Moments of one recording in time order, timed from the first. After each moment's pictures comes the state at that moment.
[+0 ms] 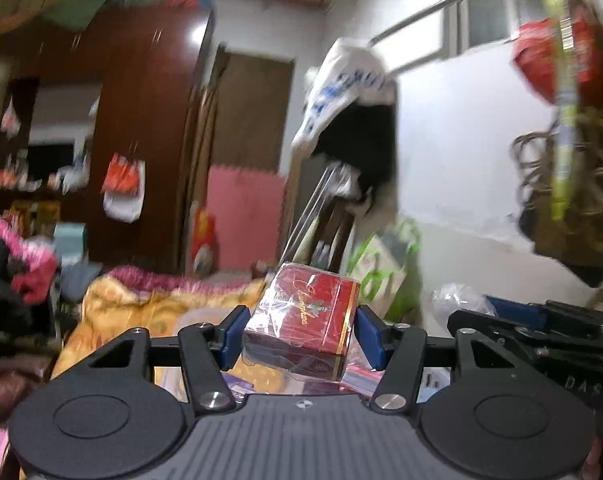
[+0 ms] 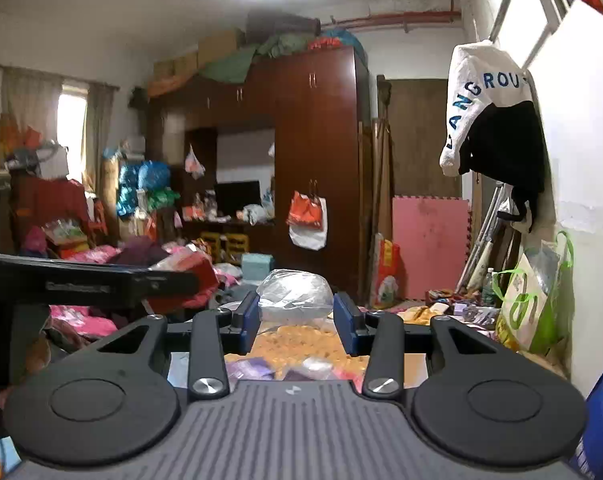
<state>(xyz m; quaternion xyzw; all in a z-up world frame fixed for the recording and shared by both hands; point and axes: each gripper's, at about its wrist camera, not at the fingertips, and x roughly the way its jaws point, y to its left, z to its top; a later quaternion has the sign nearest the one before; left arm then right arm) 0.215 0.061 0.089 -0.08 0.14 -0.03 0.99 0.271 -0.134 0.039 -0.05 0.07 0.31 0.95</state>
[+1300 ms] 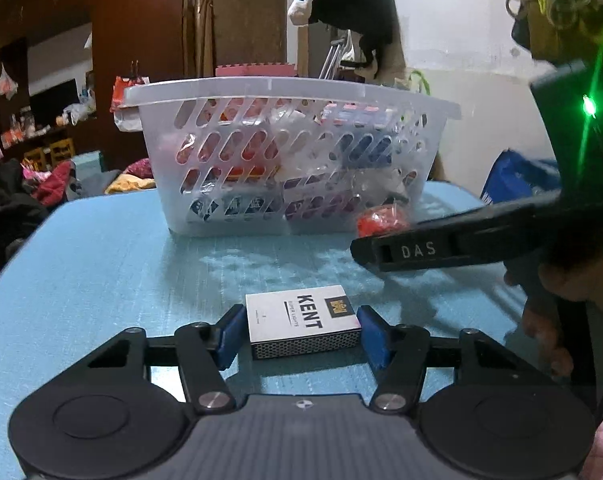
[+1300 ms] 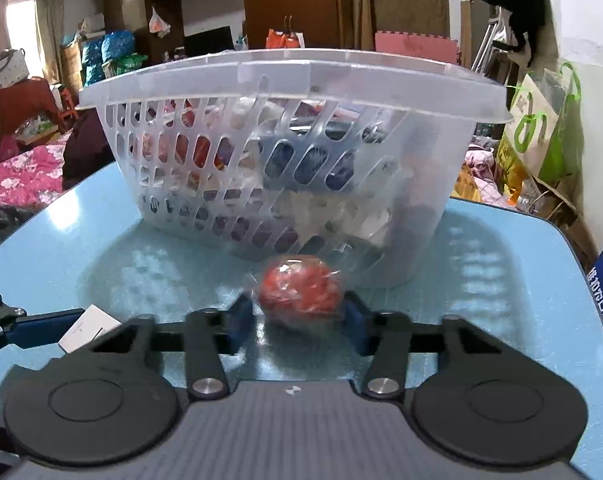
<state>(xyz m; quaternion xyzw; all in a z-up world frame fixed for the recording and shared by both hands) 0.151 0.002 -0.068 -0.01 0.28 -0.01 0.96 0.287 -0.132 -0.120 -0.05 0.30 0.28 0.91</state>
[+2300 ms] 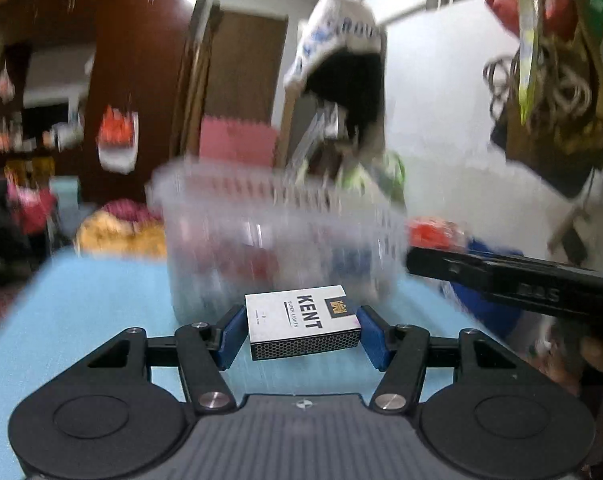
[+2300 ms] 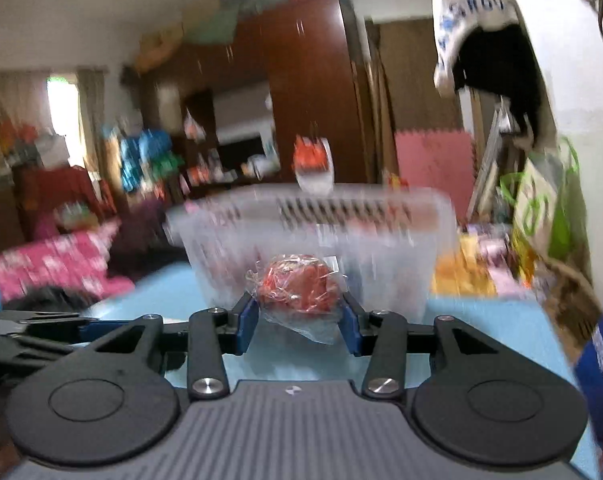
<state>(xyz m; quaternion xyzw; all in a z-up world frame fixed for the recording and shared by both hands) 0.129 0.041 -0.002 -0.07 0.17 -0.05 0.98 0.217 -0.171 -0.034 0.00 0.12 0.32 0.94</state>
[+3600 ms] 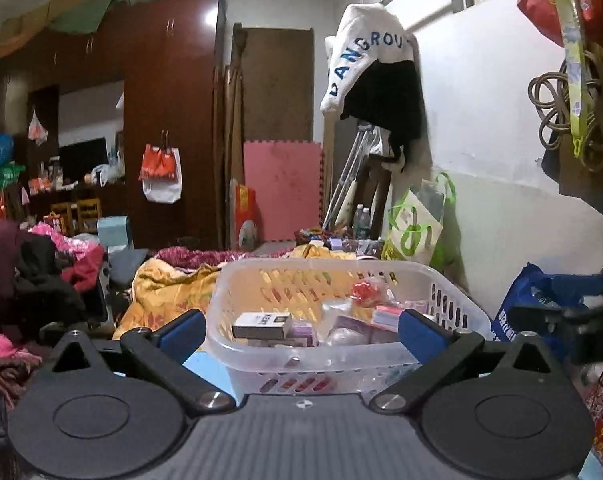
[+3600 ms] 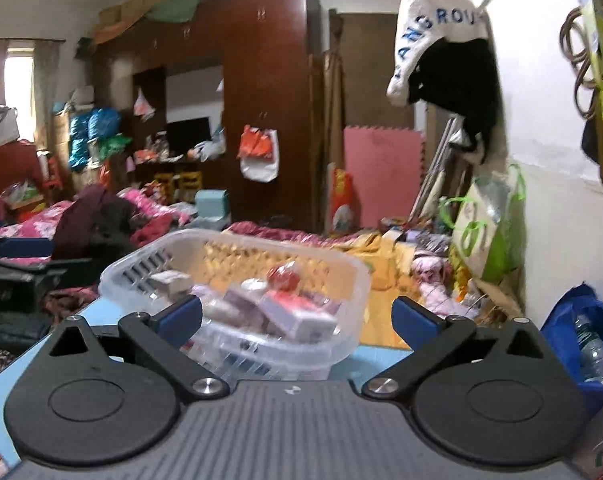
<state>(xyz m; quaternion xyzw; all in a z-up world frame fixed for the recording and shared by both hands) 0.185 0.041 0.086 -0.02 0.18 0.03 0.98 0.247 -0.182 0.024 -0.04 0.18 0.24 0.95</state>
